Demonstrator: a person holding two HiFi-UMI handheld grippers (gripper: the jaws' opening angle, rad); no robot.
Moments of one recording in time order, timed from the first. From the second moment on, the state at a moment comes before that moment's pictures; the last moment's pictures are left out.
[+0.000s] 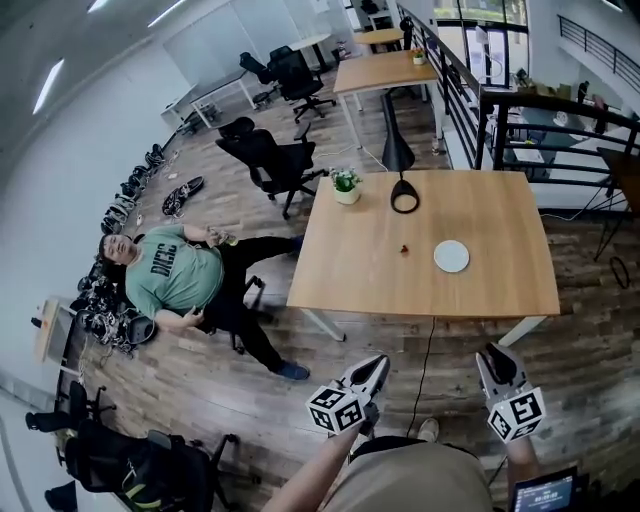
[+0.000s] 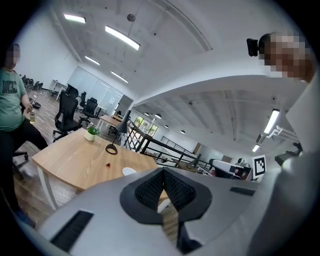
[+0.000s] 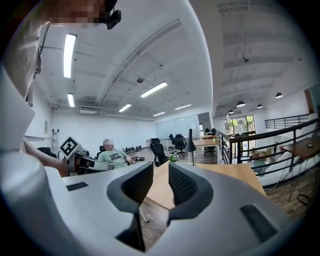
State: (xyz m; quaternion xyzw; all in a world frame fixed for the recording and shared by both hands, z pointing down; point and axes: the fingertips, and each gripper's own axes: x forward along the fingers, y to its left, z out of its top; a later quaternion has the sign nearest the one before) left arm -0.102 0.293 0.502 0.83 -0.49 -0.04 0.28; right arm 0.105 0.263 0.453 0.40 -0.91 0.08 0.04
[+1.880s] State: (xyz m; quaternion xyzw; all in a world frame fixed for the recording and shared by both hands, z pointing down) left arm -0.086 0.192 0.504 0.84 -0.45 -0.05 0.30; right arm 0.131 0.182 0.476 0.44 -0.89 0.10 0.06
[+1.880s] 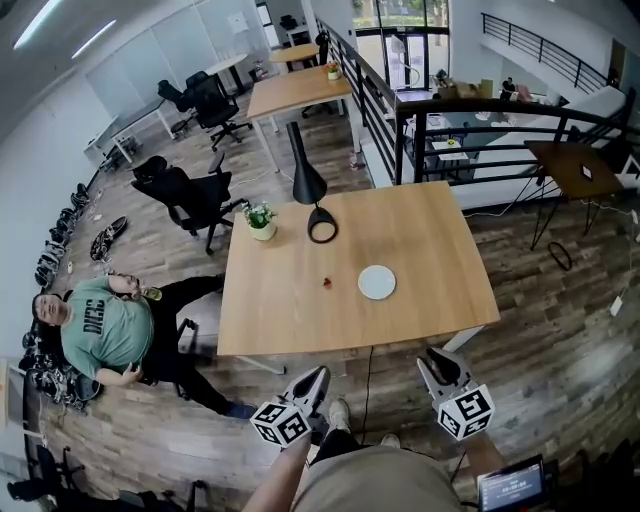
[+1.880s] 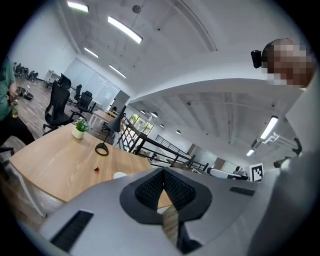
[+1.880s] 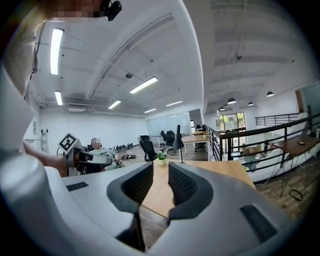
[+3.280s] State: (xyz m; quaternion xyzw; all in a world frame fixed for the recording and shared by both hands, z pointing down) left arm -0.234 0.020 0.526 0.86 -0.39 -0.06 0.32; right arm -0.014 0.032 0.467 0.49 -0.86 0.08 0.09
